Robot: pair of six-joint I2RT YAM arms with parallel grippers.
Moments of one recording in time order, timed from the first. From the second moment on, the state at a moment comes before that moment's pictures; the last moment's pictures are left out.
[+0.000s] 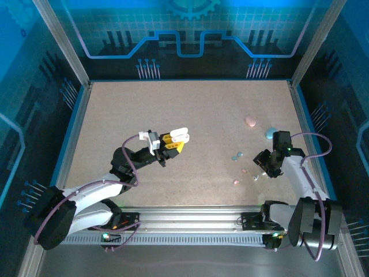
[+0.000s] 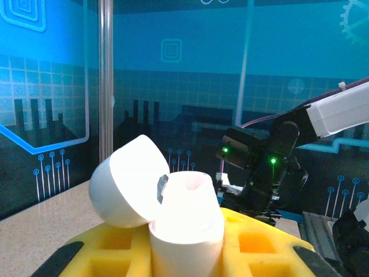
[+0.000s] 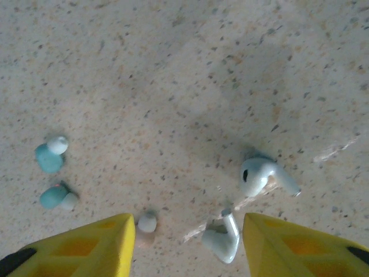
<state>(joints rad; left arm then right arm) -0.58 1.11 0.35 1.09 0.52 -0.22 -0.14 1.12 0.64 -0.81 -0.11 0.69</state>
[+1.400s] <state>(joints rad) -0.58 1.11 0.32 1.08 0.52 -0.22 -0.32 1.14 0.53 -0.74 -0.23 0.67</state>
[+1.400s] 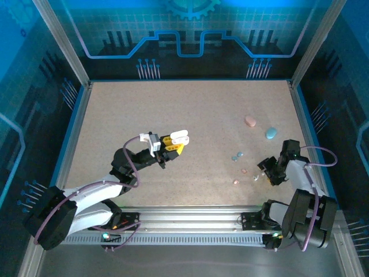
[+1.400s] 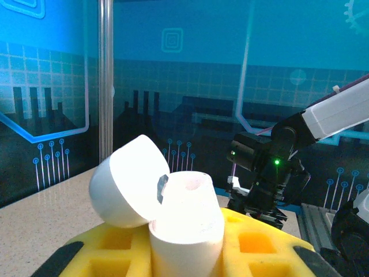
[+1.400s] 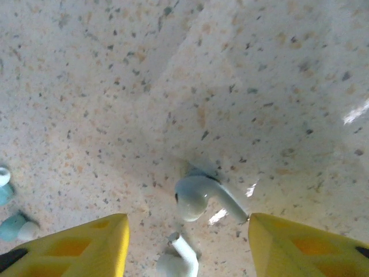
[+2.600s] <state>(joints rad) -0.58 1.08 0.31 1.08 0.52 -0.22 -0.05 0.91 0.52 -0.94 -0.07 0.90</state>
